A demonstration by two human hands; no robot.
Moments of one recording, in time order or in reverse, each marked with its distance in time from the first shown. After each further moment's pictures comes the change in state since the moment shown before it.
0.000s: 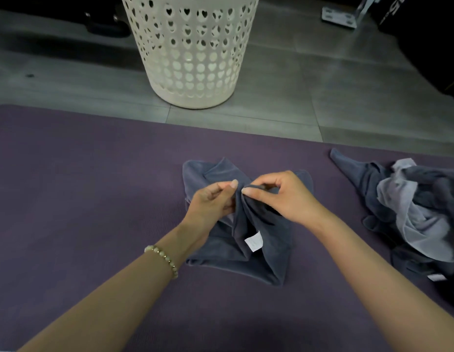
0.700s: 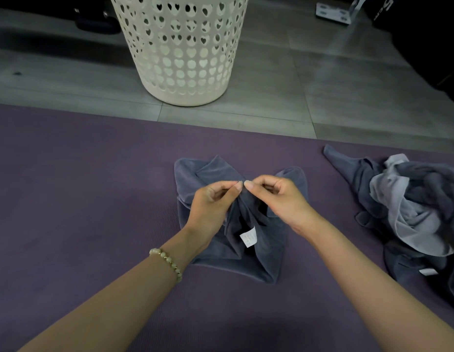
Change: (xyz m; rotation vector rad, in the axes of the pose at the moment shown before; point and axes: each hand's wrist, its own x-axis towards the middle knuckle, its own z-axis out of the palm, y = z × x) left_hand -0.001 -0.007 0.023 0.146 0.095 0.126; right_hand -0.012 0.017 0.003 0.379 0.053 0.147
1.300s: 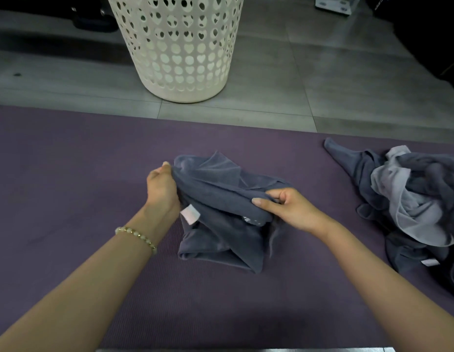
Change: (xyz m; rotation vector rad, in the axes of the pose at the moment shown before) left_hand 0.036 0.012 -0.052 -0.312 0.523 -0.171; right_hand -0.015 0.023 -0.020 -0.087 -0.141 0.176
